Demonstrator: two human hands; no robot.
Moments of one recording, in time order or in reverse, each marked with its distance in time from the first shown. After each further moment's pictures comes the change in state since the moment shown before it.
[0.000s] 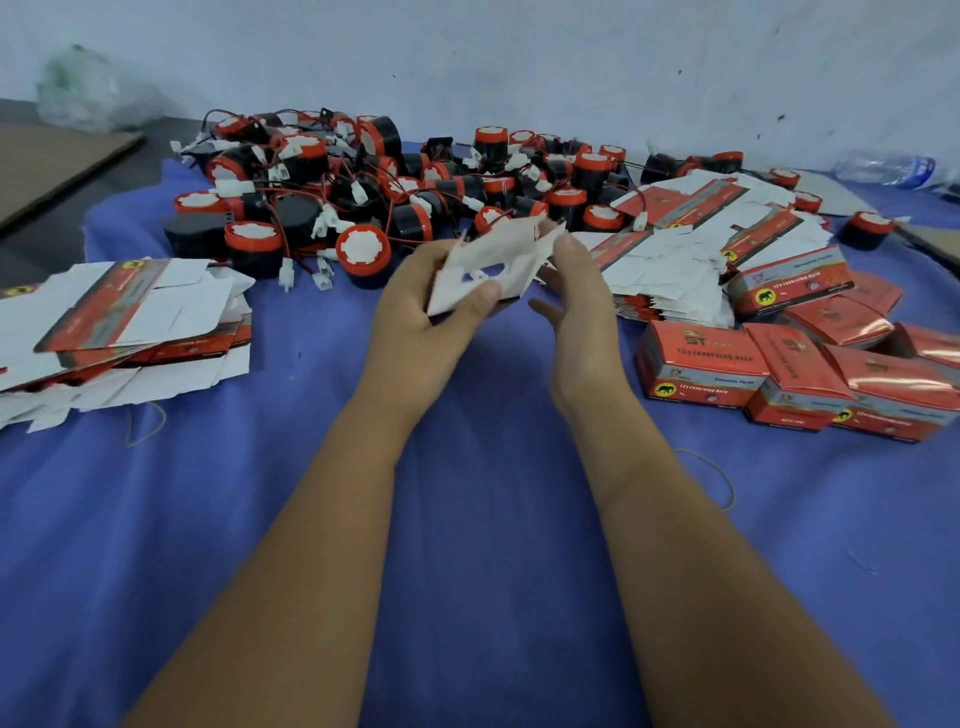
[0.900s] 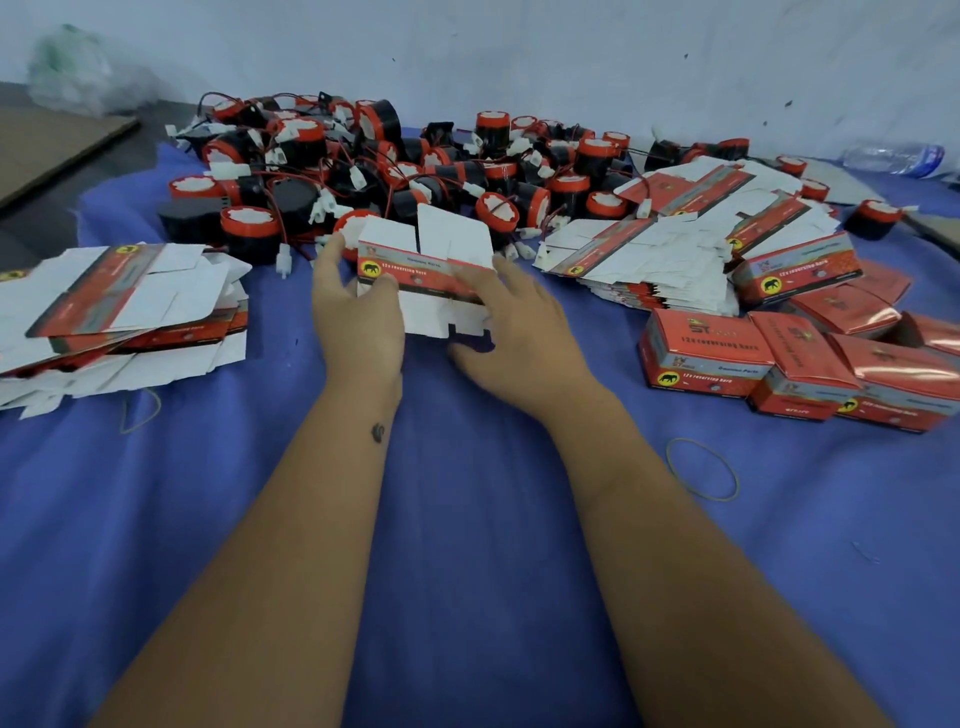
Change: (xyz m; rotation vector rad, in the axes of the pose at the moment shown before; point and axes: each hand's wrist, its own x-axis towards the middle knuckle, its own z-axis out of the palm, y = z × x) left_hand 0.012 -0.011 -0.011 -0.238 0.531 -0.466; right_hand -0.004 0.023 0.004 -1.166 -0.408 -0.334
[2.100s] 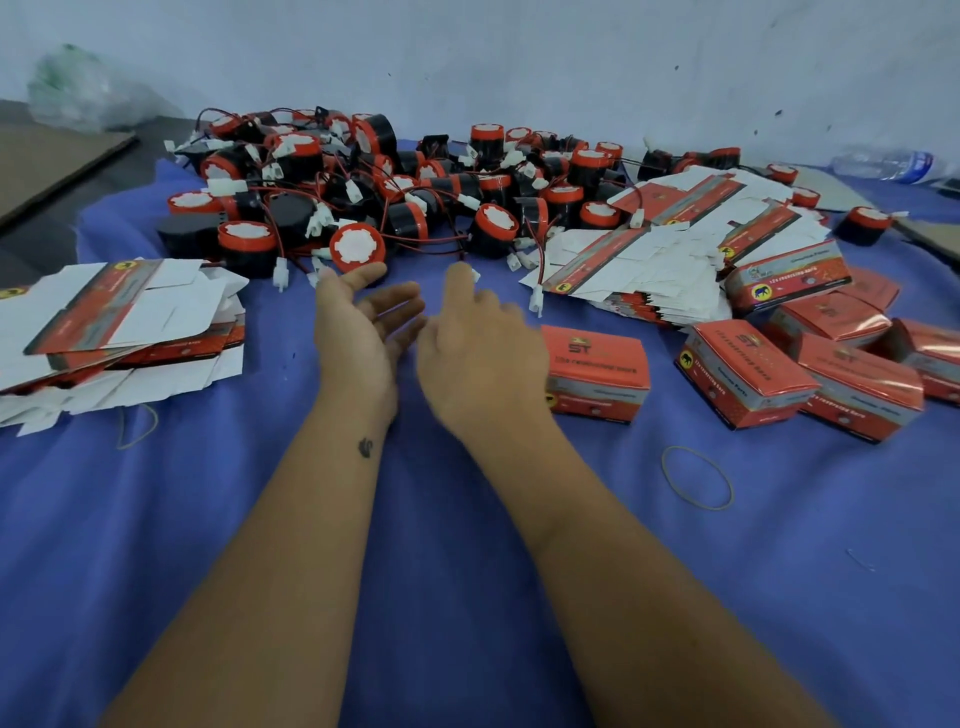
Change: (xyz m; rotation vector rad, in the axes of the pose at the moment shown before) left_hand -0.008 0.013 -0.004 -0.329 -0.123 -0.262; right_hand -0.005 -0.053 0.008 -0.279 0.155 0.159
